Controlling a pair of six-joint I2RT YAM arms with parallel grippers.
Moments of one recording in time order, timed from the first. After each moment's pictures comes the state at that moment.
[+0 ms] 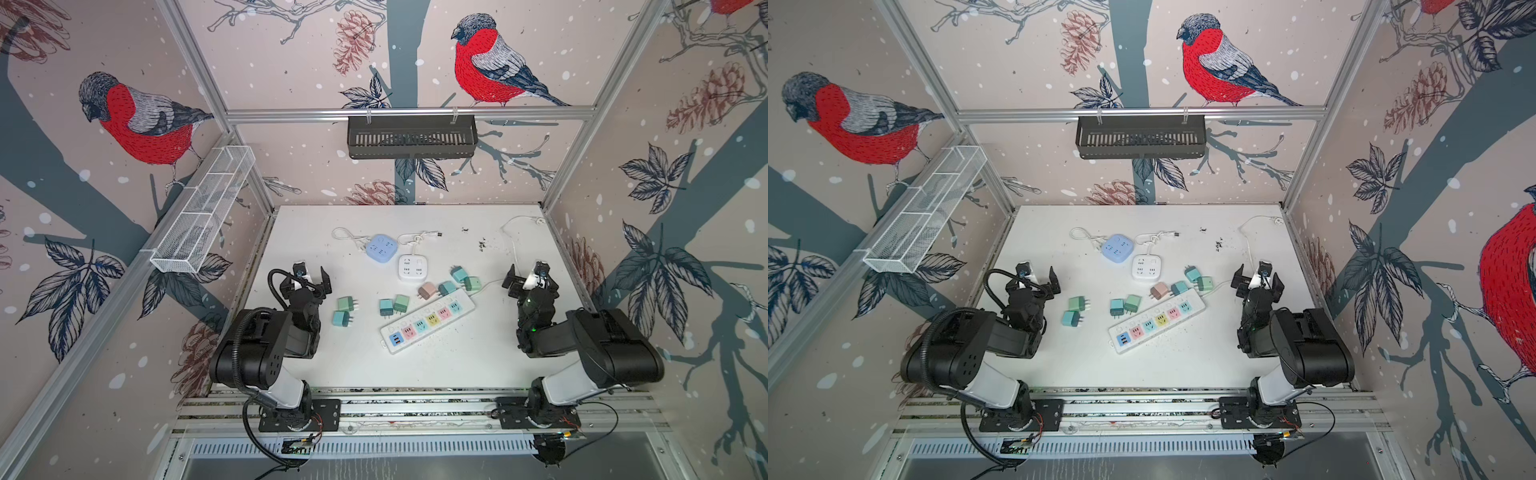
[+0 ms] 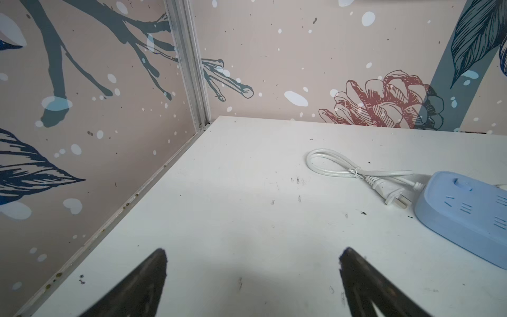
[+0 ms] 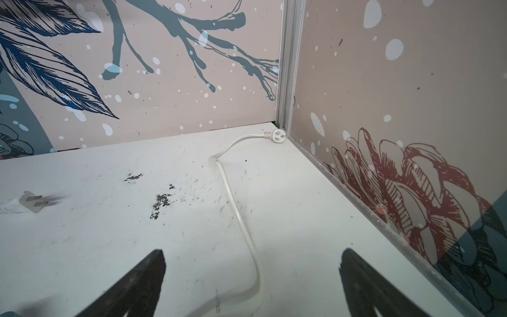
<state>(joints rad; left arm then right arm) -0.07 1.56 0.20 1.23 -0.31 -0.01 0.07 1.54 0.18 1.27 0.34 0.03</state>
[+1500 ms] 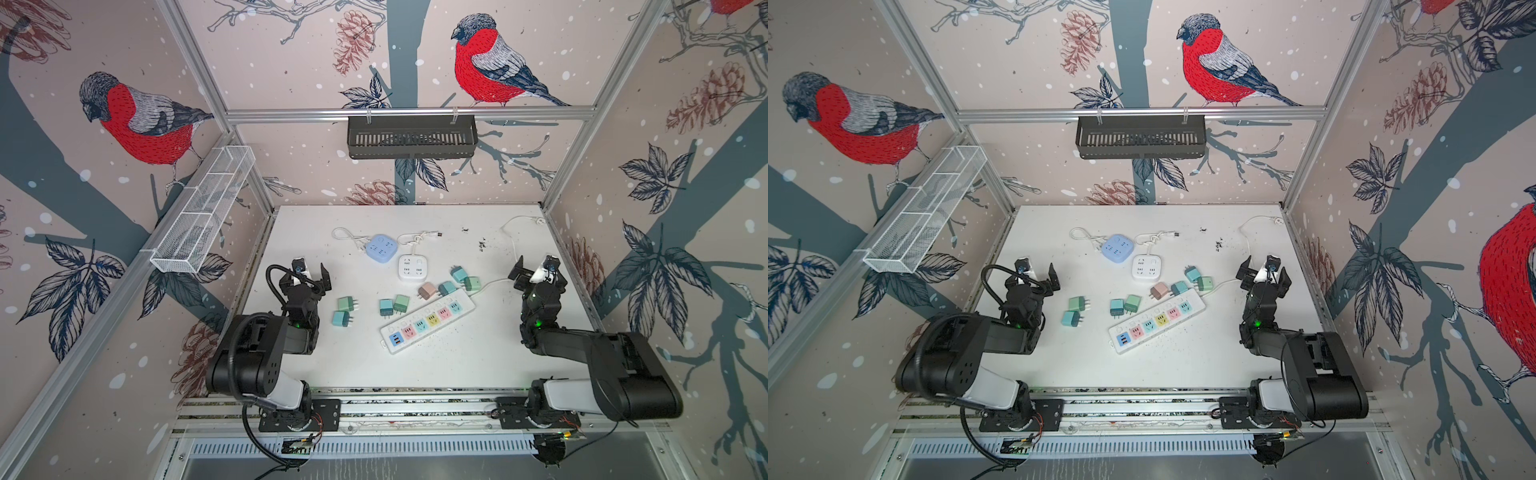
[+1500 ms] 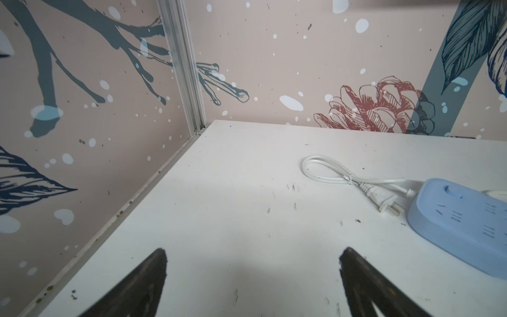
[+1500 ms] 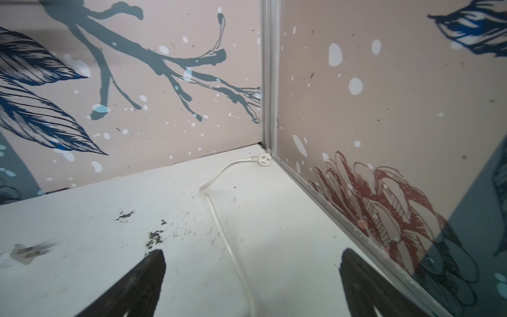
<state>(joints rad) -0.07 1.45 0.27 1.08 -0.27 -0.01 0.08 1.32 0.24 1.04 0.46 0.06</state>
